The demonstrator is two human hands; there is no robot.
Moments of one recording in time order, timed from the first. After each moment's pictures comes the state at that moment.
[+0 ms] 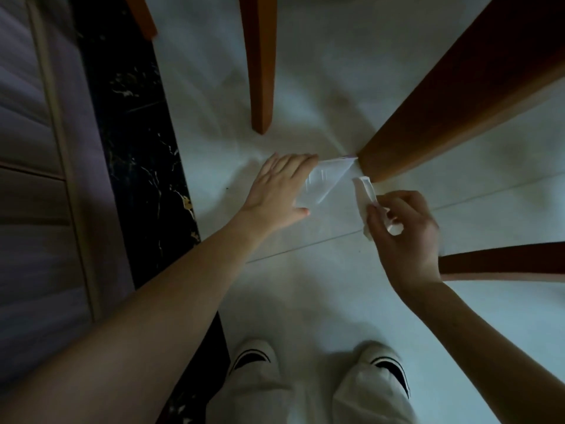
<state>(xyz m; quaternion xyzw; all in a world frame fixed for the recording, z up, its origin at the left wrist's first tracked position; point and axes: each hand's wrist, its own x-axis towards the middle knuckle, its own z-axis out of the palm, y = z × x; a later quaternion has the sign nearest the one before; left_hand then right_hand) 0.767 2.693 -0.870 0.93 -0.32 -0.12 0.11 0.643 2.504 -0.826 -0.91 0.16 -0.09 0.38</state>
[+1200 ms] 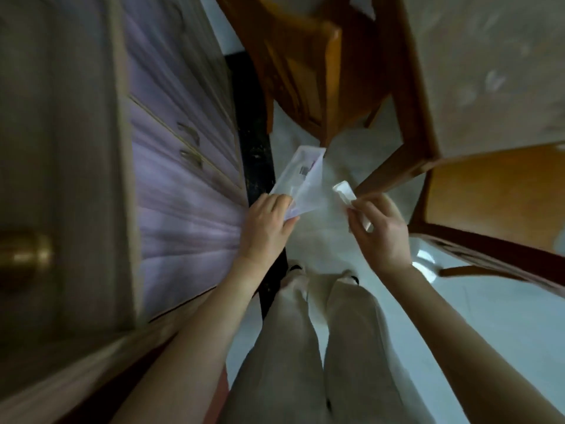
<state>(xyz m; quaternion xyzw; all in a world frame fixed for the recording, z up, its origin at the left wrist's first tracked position) 0.618 2.814 -0.182 0.96 -0.15 0.03 0.24 0.594 2.596 -0.190 -0.93 -0.04 -0.11 0.34</state>
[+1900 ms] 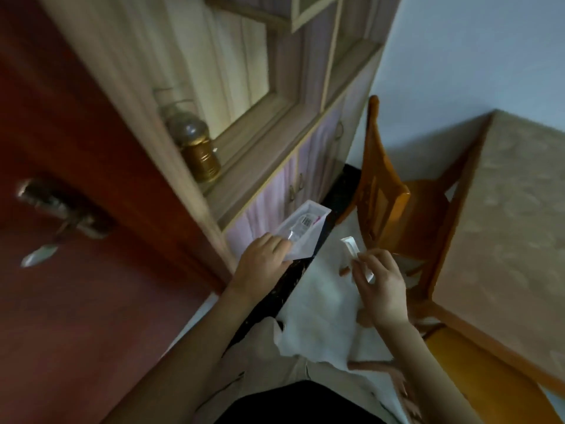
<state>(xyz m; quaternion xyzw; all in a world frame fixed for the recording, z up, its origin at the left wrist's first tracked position) 0.473 2.800 -0.025 0.97 0.08 0.18 0.15 0.596 2.581 -0.037 -0.87 -0.35 -0.08 0.35</state>
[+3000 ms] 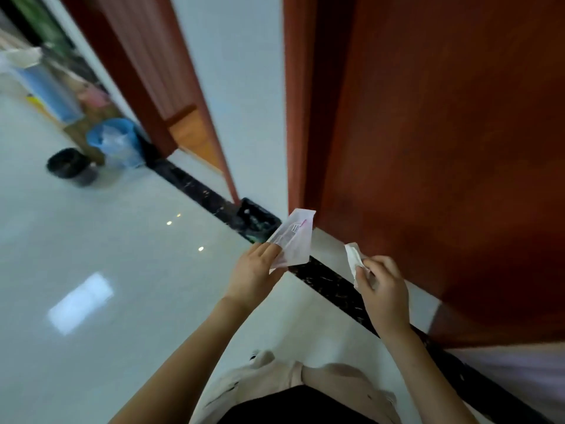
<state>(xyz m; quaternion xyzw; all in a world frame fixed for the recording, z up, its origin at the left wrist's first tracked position) -0.137 2.406 -0.029 0.55 0.79 0.26 0.01 0.079 2.551 -0.048 -0.40 -0.83 0.25 0.29</state>
